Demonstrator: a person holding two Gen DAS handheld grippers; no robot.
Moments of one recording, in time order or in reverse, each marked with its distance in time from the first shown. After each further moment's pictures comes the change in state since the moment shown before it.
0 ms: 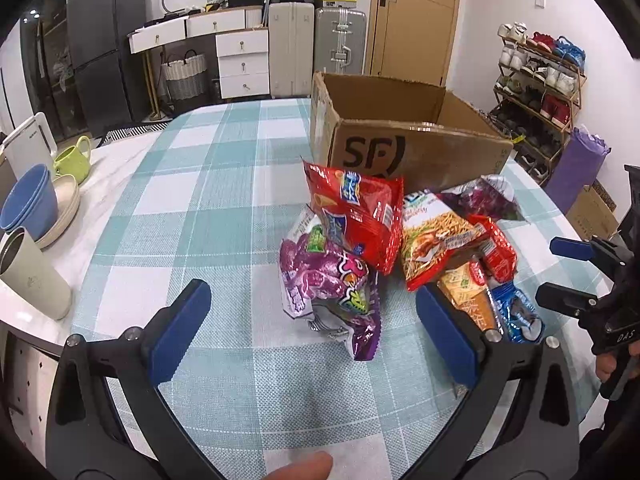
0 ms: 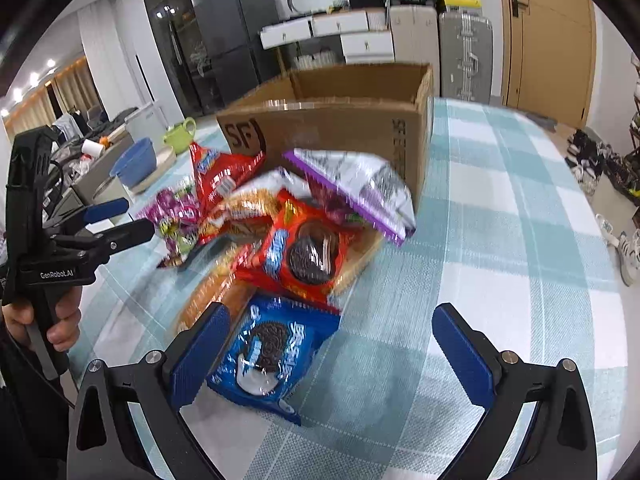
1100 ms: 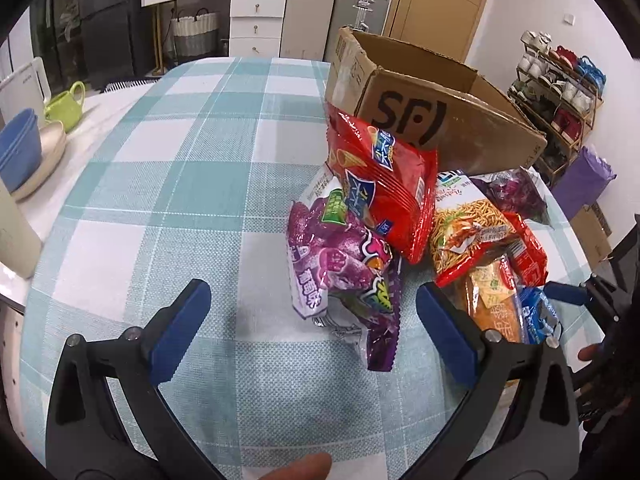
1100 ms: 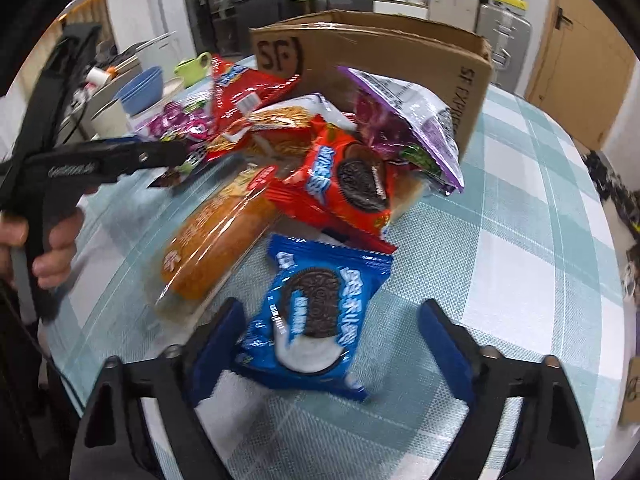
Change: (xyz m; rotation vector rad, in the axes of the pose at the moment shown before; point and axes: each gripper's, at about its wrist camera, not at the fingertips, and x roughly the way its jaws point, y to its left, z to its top) left arm 0.055 0.019 -0.007 -0.134 0.097 -0.040; right arm 0.027 0.026 -0.025 -0.201 0.128 -0.039
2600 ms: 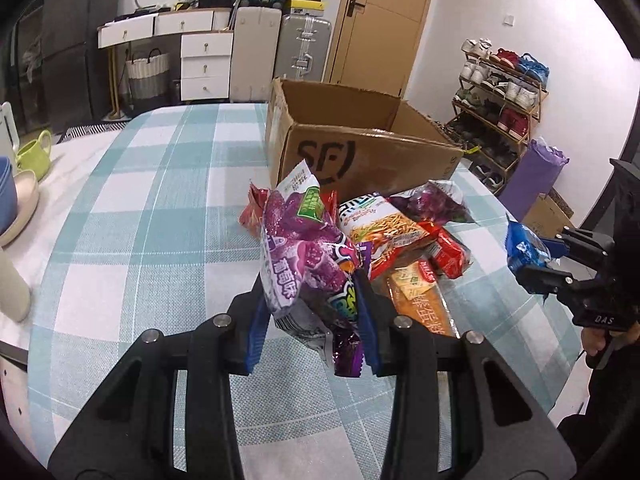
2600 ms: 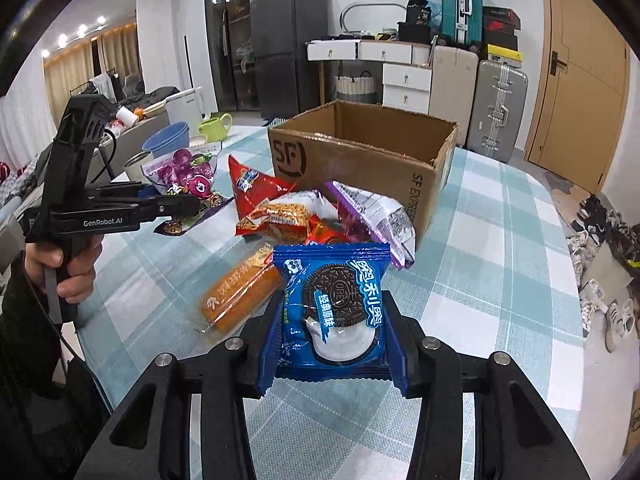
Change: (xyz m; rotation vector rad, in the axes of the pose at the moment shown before) left arm -0.059 -0.019 -0.010 0.130 -0.135 -0.148; right arm -0.081 -0.019 0.000 -0.002 -0.258 0.026
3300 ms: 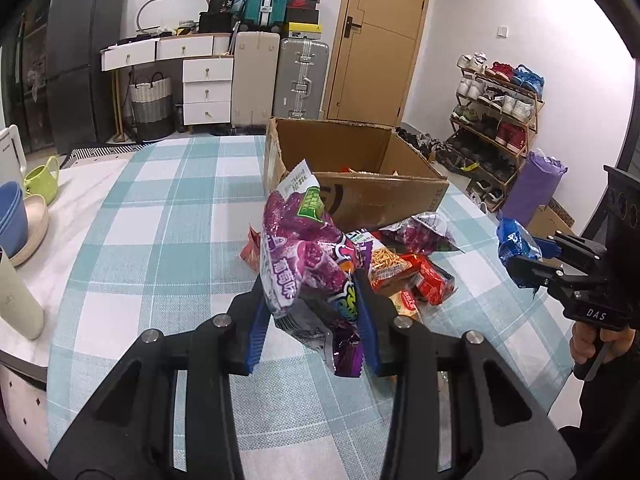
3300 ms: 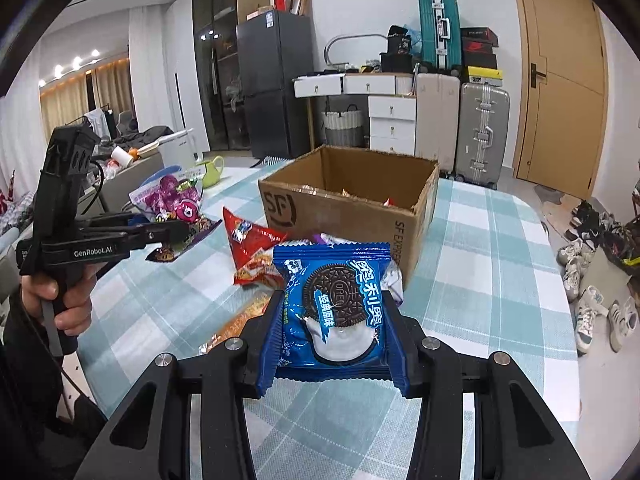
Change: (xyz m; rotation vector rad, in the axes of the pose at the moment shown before) left arm -0.027 -0.010 0.016 0.020 -0.081 0.018; right arm -0.015 -0.009 0.014 0.059 -0.136 -0.014
